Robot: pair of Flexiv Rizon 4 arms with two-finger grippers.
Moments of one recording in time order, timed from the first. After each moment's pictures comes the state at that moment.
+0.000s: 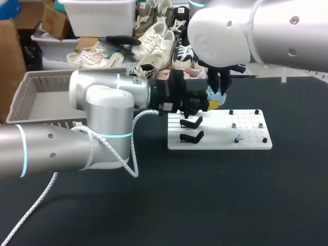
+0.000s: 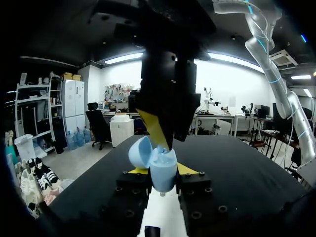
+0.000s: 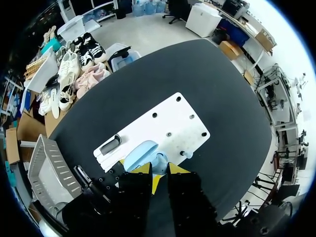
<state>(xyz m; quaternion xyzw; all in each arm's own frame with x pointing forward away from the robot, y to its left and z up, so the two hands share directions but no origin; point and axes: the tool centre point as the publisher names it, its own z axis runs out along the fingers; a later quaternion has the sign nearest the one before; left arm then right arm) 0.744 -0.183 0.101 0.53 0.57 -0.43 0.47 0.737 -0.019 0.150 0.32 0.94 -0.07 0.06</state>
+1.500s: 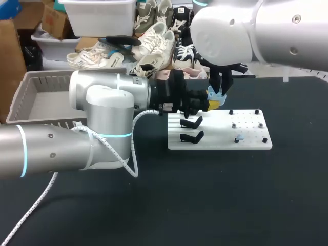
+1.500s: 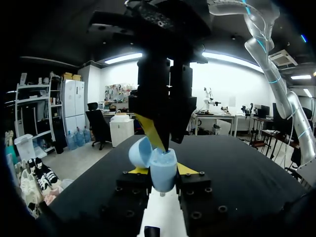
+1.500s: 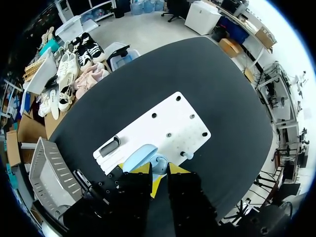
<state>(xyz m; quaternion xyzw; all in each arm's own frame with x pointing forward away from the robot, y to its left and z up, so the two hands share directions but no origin) 0.744 -0.183 0.100 0.53 0.57 -0.43 0.47 0.739 -0.023 0.146 0.32 0.94 -0.06 0.05</state>
